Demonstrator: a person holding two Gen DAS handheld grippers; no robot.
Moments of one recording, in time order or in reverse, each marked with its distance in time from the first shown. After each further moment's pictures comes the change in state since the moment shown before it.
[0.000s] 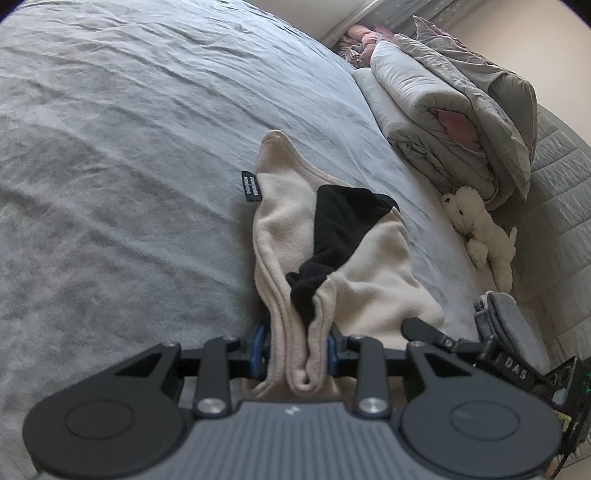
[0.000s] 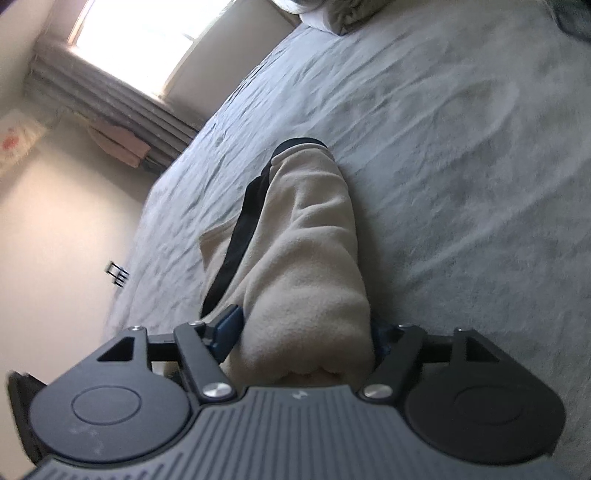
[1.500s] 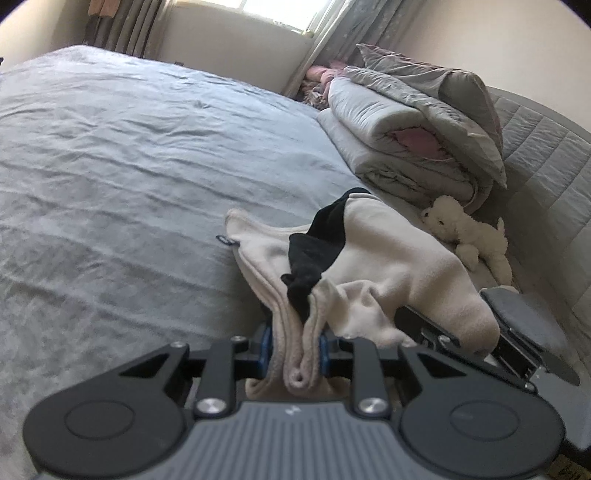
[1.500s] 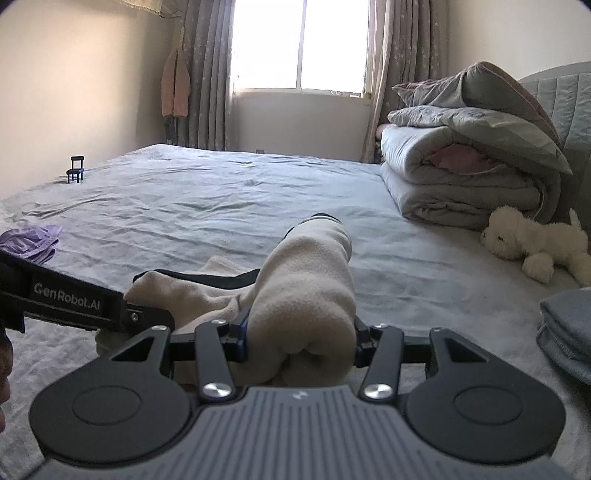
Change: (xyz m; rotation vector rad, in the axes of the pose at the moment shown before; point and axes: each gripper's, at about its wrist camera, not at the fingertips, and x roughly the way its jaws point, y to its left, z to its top) left arm -0.044 -0.050 -0.012 0.224 -0.197 0.054; right arm -0.017 0.093 -0.038 -0.805 -0.328 -0.288
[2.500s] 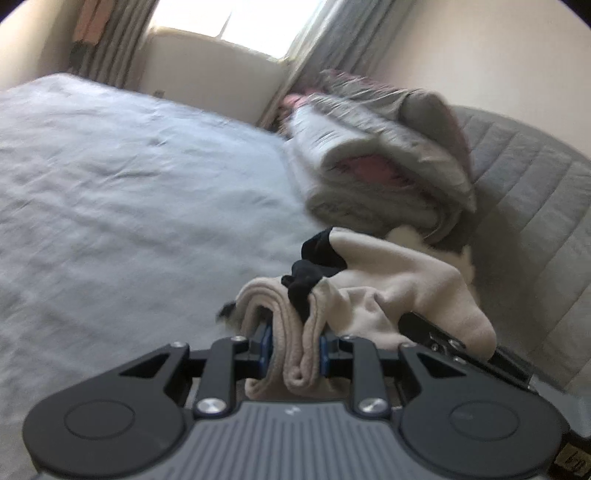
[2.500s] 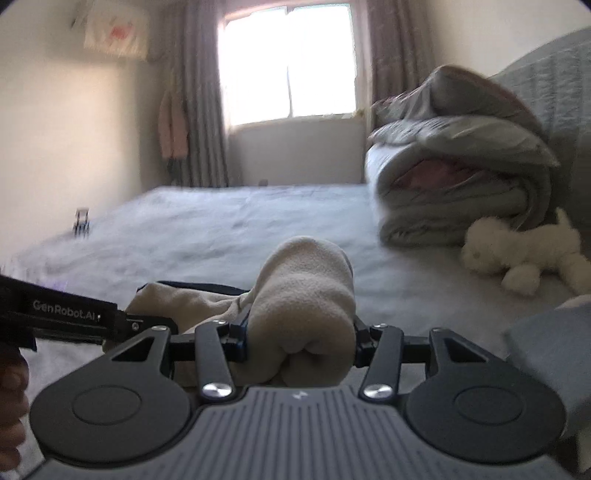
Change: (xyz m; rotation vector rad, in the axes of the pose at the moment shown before) left arm 0.008 -0.127 0.036 0.017 -0.119 -0.076; right arm -0.031 -0.115 0.037 0.133 -0.105 0.076
